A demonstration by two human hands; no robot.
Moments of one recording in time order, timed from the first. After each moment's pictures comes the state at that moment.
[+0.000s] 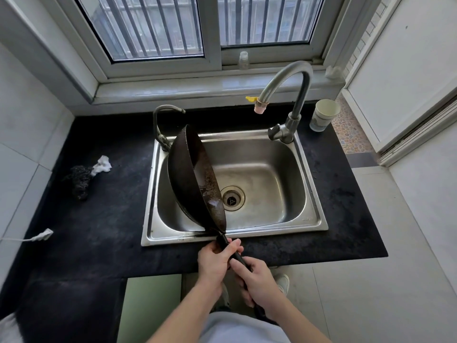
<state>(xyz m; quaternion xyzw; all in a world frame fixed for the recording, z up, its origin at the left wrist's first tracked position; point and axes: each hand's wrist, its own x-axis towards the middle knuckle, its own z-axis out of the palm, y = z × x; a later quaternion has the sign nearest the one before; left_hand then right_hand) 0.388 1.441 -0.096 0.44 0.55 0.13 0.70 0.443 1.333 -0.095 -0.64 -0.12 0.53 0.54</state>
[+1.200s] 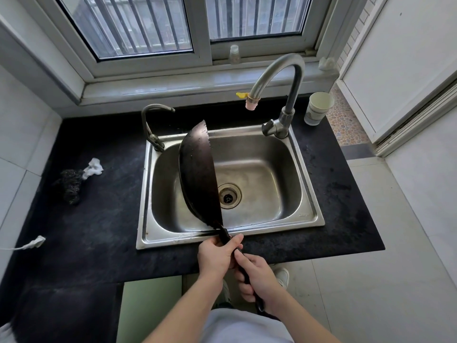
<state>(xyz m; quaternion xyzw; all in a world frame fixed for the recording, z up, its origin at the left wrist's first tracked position) 0.406 1.444 -0.092 0.51 0.56 0.07 0.65 0.454 1.334 -0.096 -0.57 0.01 0.59 0.56</state>
